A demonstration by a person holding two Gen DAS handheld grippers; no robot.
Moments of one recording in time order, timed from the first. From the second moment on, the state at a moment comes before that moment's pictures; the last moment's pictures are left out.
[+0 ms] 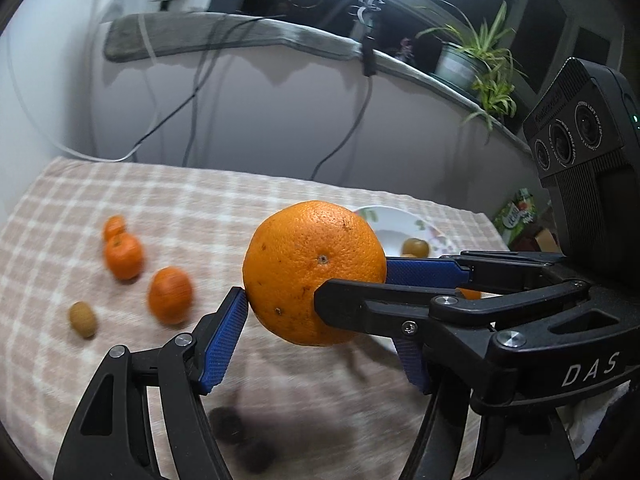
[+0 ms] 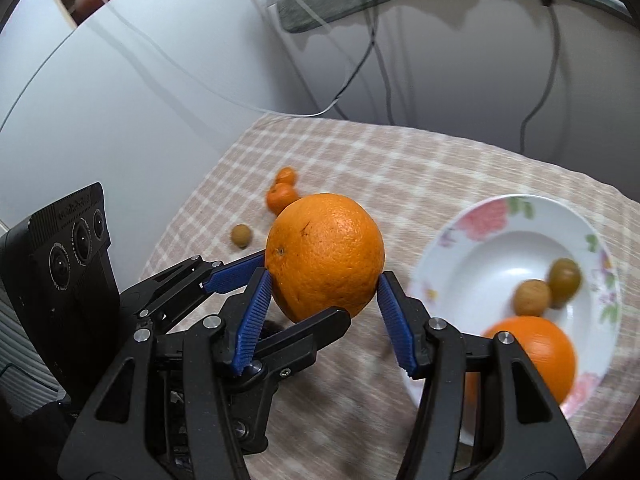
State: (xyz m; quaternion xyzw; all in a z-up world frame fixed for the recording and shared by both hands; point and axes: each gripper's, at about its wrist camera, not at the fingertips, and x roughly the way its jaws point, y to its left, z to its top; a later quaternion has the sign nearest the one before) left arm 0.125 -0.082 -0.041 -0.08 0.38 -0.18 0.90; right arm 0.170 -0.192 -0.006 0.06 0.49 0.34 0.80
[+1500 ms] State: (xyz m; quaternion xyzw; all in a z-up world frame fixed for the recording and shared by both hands) left arm 0.127 -0.096 -0.037 -0.09 0.37 -0.19 0.90; right arm 0.179 -0.275 0.002 0.11 0.47 0.26 0.83
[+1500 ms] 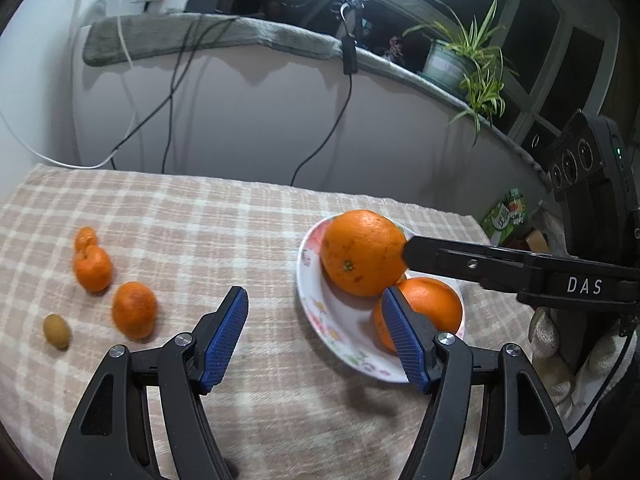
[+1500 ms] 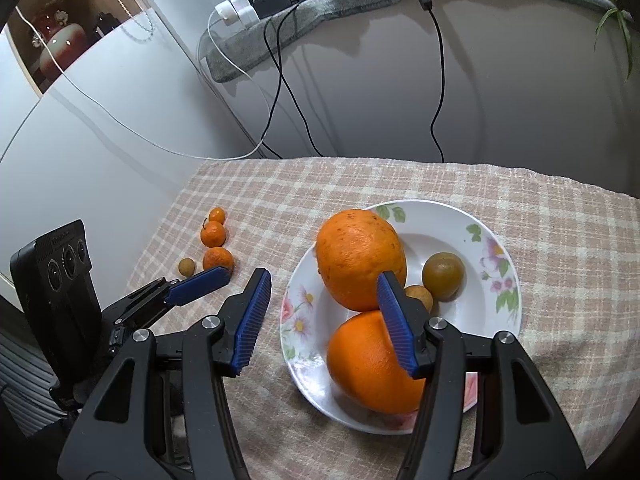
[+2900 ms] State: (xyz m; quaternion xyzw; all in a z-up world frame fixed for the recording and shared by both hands) left arm 0.068 0.015 -0.074 -0.14 0.42 -0.16 0.88; right arm 0.080 -0.131 -0.045 -0.07 0.47 0.38 0.79
